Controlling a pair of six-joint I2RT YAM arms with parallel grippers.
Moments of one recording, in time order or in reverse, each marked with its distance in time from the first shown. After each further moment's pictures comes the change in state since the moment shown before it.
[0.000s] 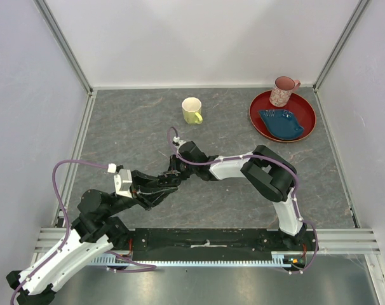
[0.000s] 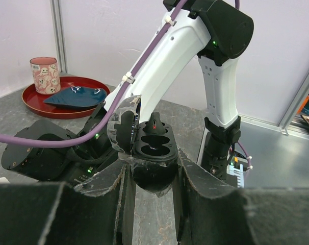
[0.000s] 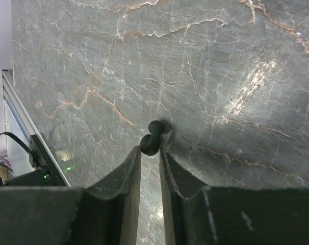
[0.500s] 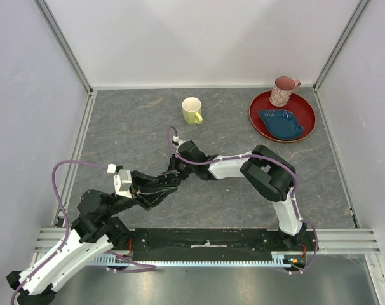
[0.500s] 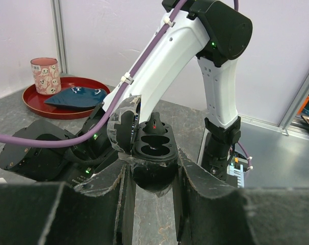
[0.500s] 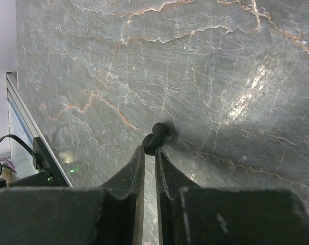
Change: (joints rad) left arm 0.000 -0.006 -0.002 -0.002 -0.002 0.000; right arm 0.000 0.009 0.013 0.002 -0.002 0.010
